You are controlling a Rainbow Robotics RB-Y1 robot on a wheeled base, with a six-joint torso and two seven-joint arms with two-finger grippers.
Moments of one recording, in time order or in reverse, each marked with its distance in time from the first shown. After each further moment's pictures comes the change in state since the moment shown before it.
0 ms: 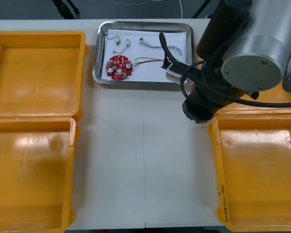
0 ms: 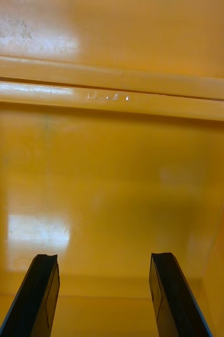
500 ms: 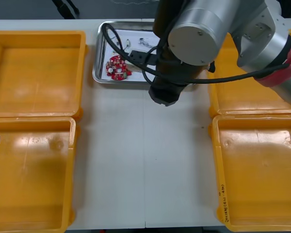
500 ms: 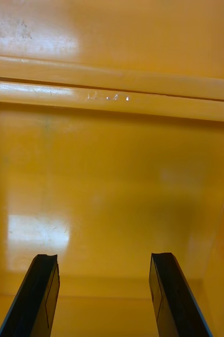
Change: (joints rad) right arm -0.217 0.164 0.120 0.288 0.001 -0.141 0.268; left arm 0.000 0.000 0.000 0.001 0.000 0.000 0.000
